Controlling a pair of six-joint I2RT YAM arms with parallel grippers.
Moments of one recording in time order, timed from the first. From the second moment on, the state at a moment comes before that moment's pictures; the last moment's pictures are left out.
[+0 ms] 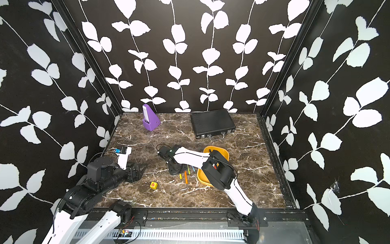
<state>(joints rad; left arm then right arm) -0.44 0.51 0.87 -0.95 0.11 -0.29 1.02 2.22 1.75 -1.02 0.03 0.75</state>
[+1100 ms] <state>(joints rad) -0.44 0.52 0.87 -0.95 0.09 -0.30 1.00 1.91 1.72 -1.05 0.14 0.69</state>
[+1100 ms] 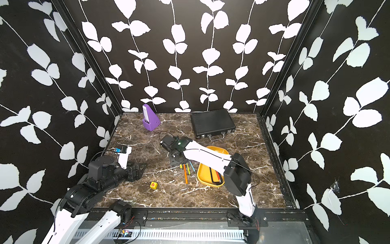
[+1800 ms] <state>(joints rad) -0.44 0.52 0.87 -0.95 0.09 -0.30 0.68 1.53 1.11 -1.03 0.10 0.52</state>
